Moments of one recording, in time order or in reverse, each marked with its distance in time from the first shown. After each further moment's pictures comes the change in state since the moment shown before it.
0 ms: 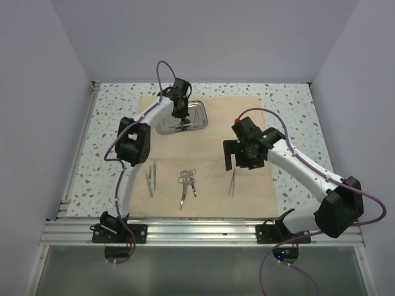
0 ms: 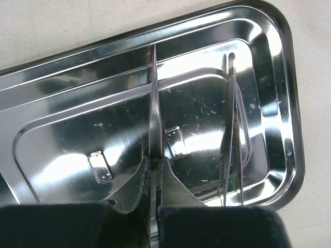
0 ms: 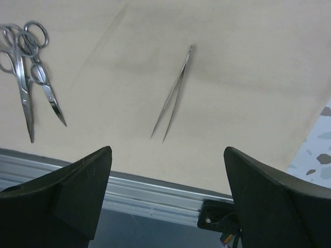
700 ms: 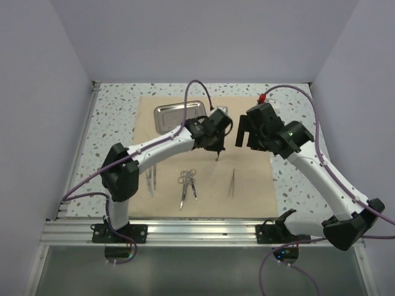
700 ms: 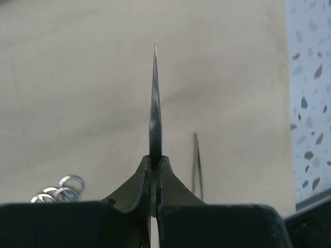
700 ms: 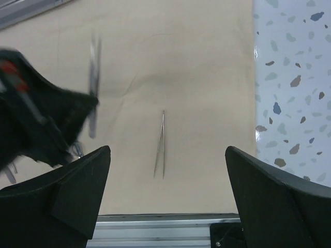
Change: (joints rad) left arm -0.432 -0.521 -0.401 -0.057 -0.076 -0.325; right arm 0.000 -0.082 0.291 -0.108 0.337 0.119
